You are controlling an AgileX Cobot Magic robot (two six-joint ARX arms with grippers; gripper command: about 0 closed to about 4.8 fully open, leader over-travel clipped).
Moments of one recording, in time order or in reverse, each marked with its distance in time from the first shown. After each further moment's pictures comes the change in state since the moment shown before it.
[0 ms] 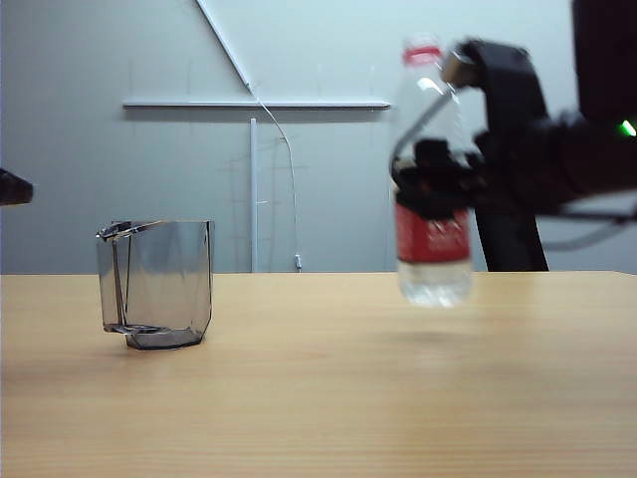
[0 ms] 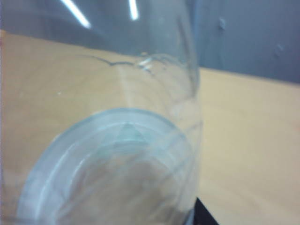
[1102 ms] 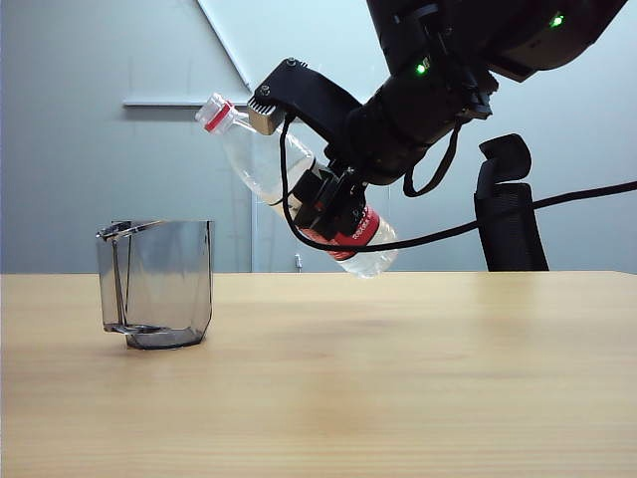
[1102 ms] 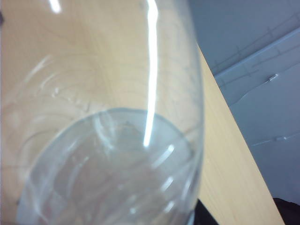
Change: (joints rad) left arm 0.226 -0.035 0.000 0.000 -0.004 0.000; right arm 0.141 0.132 0.552 -0.718 0.005 -0.776
